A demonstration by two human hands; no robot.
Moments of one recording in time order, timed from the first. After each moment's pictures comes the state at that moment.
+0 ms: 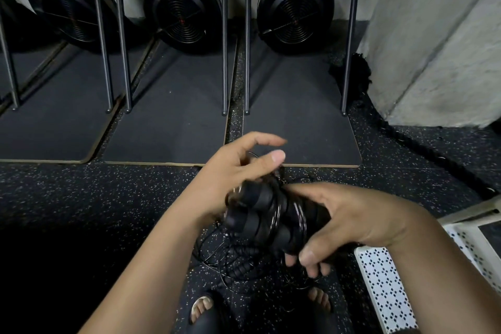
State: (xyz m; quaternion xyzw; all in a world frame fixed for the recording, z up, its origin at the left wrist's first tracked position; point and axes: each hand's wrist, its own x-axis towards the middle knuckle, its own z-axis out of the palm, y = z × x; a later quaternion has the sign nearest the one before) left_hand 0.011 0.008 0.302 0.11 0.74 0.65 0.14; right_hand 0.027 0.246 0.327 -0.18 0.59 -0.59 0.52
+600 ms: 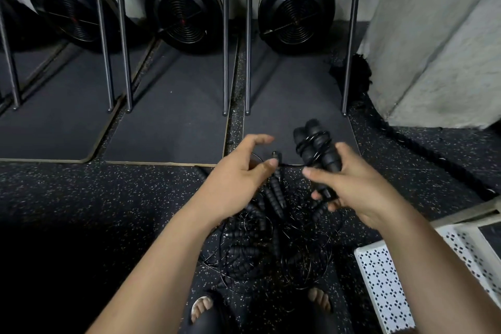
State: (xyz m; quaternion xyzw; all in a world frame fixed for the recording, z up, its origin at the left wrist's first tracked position) left_hand 0.009 0.013 0.283 0.05 0.82 0.55 0.11; right_hand 0.005 0.247 0.296 0.14 0.78 -0.59 0.18
